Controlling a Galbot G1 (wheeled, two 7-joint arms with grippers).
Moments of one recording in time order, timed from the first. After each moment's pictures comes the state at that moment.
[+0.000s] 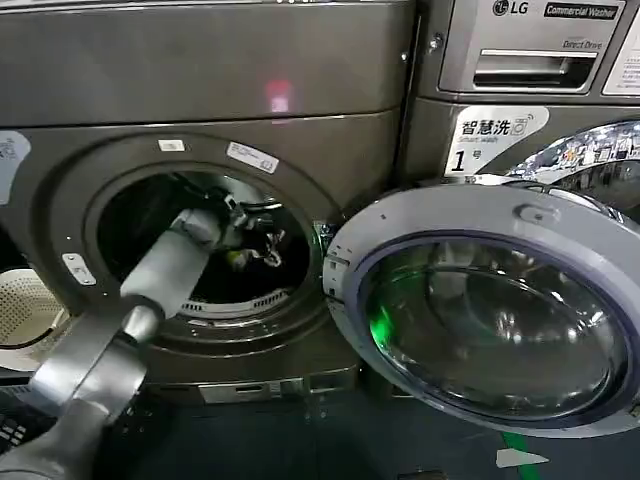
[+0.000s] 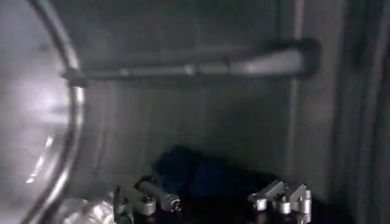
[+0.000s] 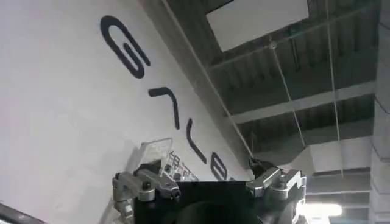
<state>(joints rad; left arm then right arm) -0.15 -1.38 0.26 -0.33 0.07 0.01 0.93 -1.76 0.91 2.33 2.00 0.79 -0.06 -0.04</state>
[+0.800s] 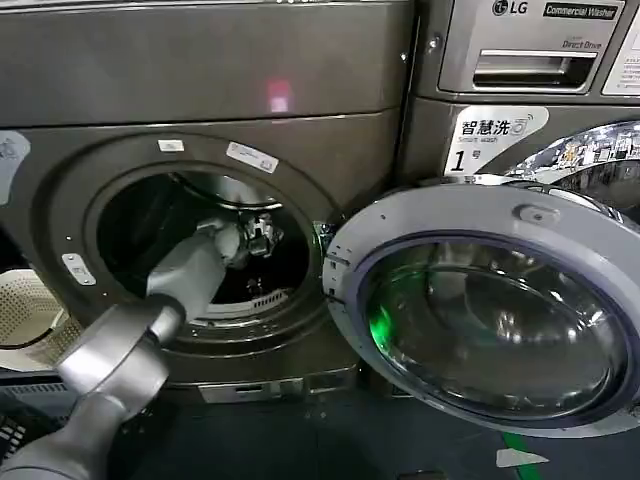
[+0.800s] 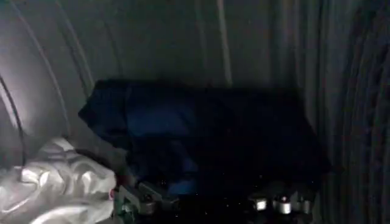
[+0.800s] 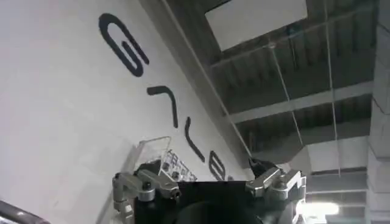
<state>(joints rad) -0.16 -1.46 0.43 -0.22 0.40 0.01 0.98 -1.75 0.92 2.33 2.00 0.79 -0.06 -0.04</state>
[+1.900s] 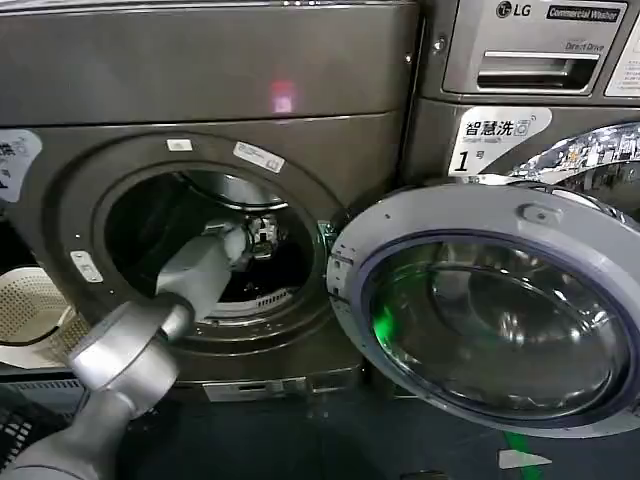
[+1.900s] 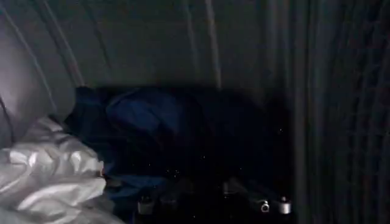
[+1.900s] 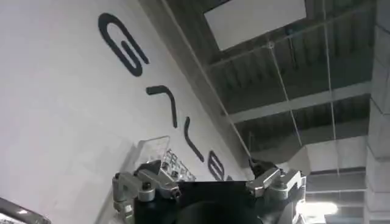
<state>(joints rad) -0.16 -1.49 0.46 -0.17 0.43 0.03 0.98 -1.74 0.93 2.32 1.99 0.77 -0.05 -0.04</state>
